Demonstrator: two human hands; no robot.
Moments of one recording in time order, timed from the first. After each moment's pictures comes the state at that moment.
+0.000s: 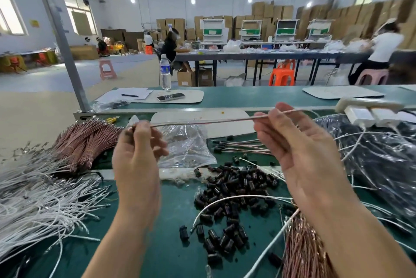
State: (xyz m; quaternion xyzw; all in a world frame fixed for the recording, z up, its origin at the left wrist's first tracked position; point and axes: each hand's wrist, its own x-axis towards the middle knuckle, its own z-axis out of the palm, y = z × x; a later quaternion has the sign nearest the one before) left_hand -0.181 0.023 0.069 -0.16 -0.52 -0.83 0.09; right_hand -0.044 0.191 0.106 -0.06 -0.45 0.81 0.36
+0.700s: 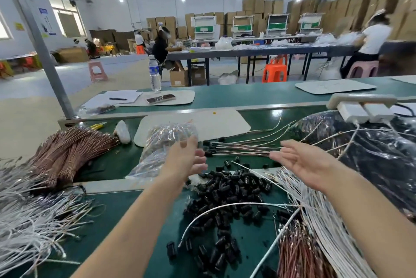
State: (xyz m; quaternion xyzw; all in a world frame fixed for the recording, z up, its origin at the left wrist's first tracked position) left_hand -0.239 0.122 0.041 -0.11 -0.71 -0.66 -0.22; right_hand -0.078 0.323 0.052 -0.33 -0.49 0.78 0.21
